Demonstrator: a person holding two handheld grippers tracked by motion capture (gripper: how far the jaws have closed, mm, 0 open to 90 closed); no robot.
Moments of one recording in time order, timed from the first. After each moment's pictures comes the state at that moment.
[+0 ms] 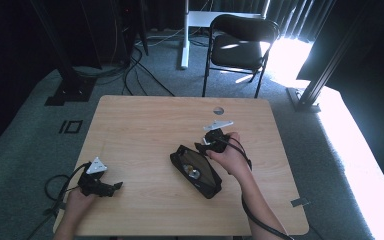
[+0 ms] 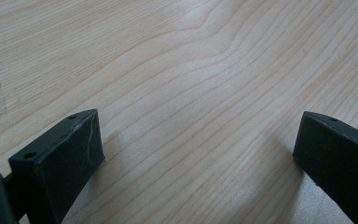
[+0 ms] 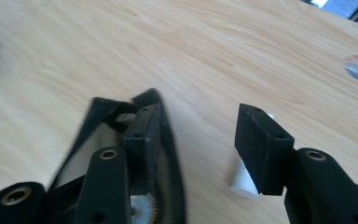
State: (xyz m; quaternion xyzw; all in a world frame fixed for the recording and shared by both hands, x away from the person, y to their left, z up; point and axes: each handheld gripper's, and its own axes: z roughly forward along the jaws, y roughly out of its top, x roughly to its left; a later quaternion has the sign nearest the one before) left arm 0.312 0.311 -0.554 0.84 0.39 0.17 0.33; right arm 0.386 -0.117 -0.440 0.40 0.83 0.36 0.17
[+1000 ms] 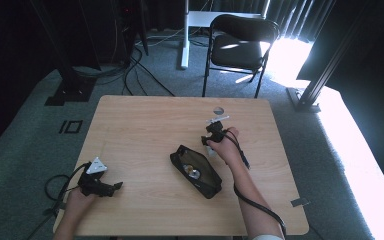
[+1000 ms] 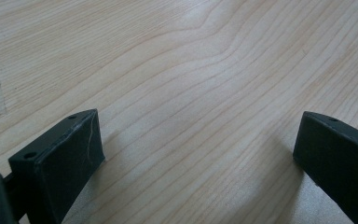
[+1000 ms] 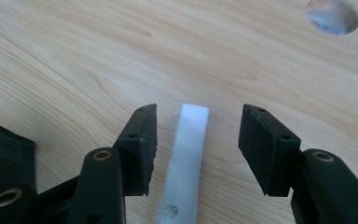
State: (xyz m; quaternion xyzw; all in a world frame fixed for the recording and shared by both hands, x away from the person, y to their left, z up) left arm 0.312 0.311 -0.554 0.84 0.39 0.17 0.33; right arm 0.461 -0.122 -0.508 0.48 0.81 0.29 0.18
